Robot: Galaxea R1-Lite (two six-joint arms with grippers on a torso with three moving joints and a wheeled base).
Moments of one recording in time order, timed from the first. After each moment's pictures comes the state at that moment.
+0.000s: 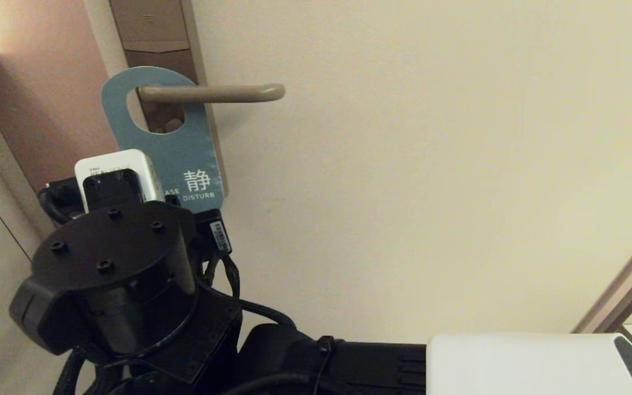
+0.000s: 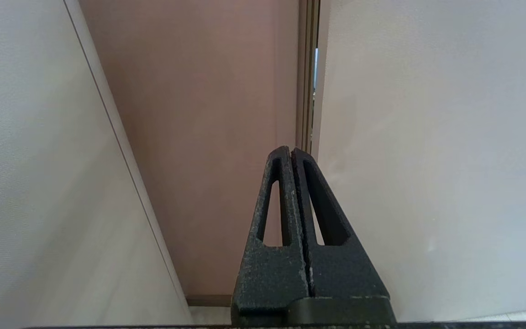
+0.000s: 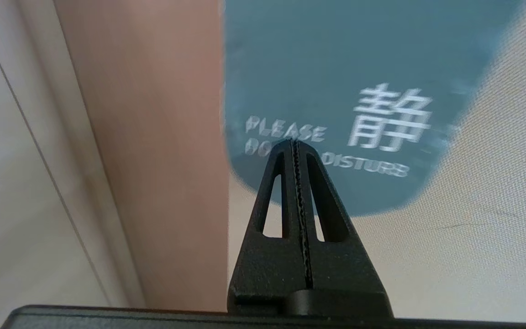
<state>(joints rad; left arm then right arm) 0.00 0.00 0.00 -0.06 0.00 0.01 1.24 2.41 -1.98 -0.55 -0.84 -0.12</state>
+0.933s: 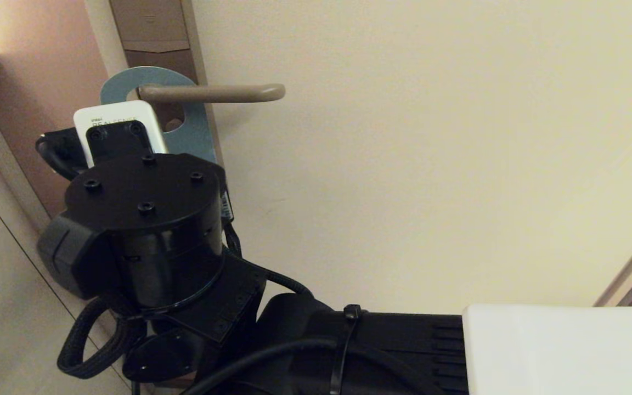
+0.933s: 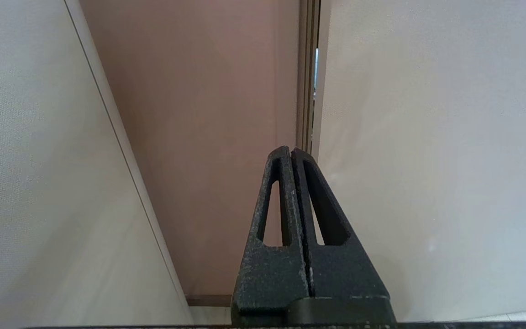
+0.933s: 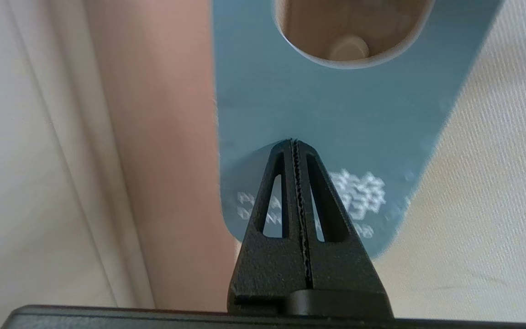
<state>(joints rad) 0.00 0.00 0.00 -0.06 0.00 0.01 1.21 2.36 -1.98 -0.60 -0.73 -0.15</state>
